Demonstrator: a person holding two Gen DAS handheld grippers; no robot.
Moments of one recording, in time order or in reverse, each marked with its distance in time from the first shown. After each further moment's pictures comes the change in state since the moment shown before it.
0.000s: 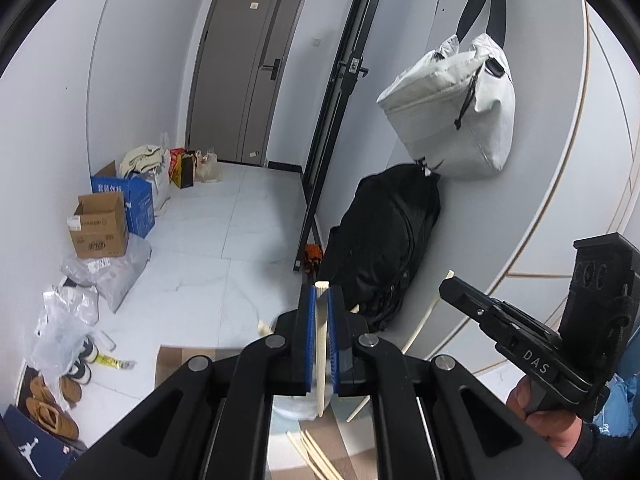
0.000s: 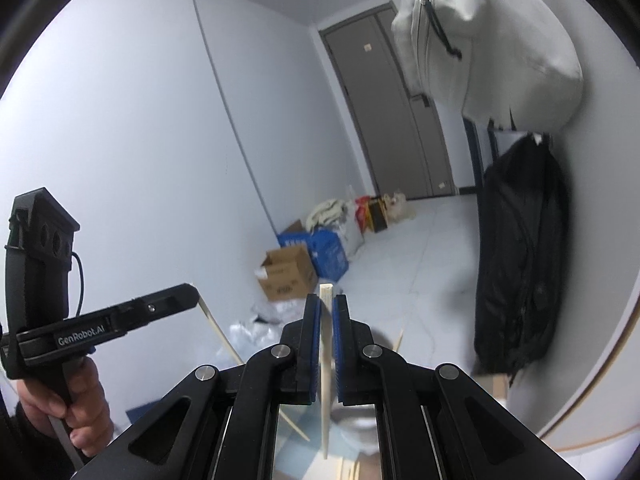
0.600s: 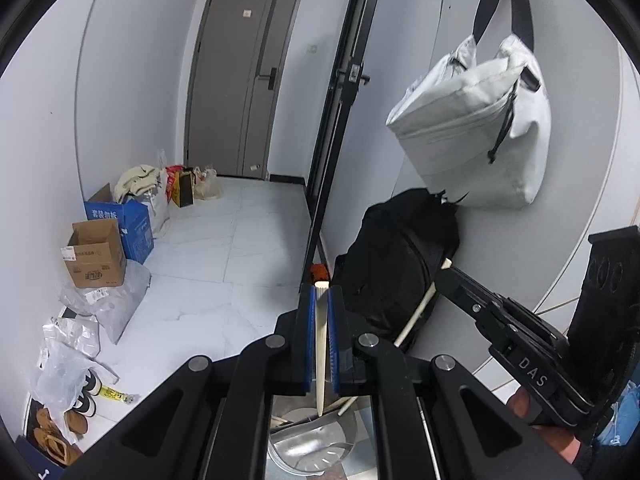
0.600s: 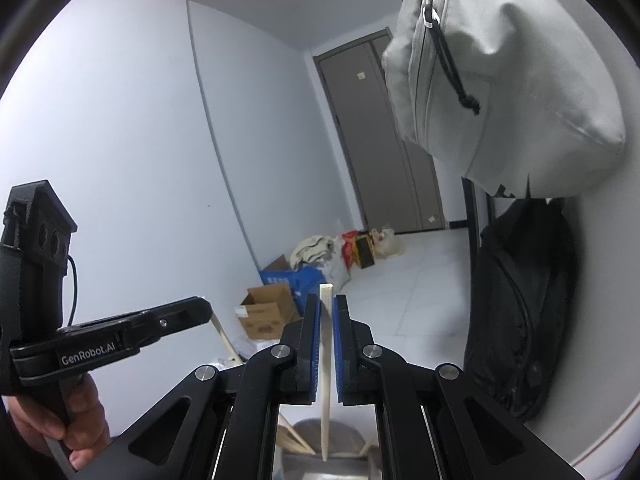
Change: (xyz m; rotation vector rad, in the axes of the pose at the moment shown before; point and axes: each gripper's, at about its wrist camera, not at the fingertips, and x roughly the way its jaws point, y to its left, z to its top) left arm 0.056 0.001 0.044 0.032 -0.009 0.024; right arm 0.050 -0.019 0.054 -0.031 -0.095 -0.050
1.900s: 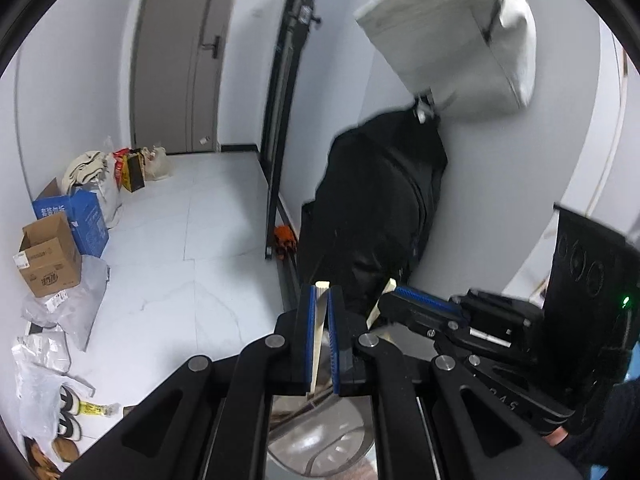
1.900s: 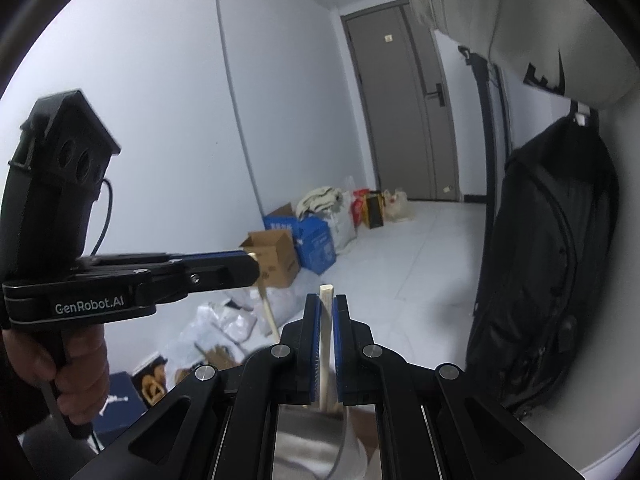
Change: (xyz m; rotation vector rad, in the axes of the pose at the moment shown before) left arm 0.064 0.011 -0.046 0.148 0.135 -0.152; right arm 0.053 -0.019 -0.083 -0.108 0.145 0.049
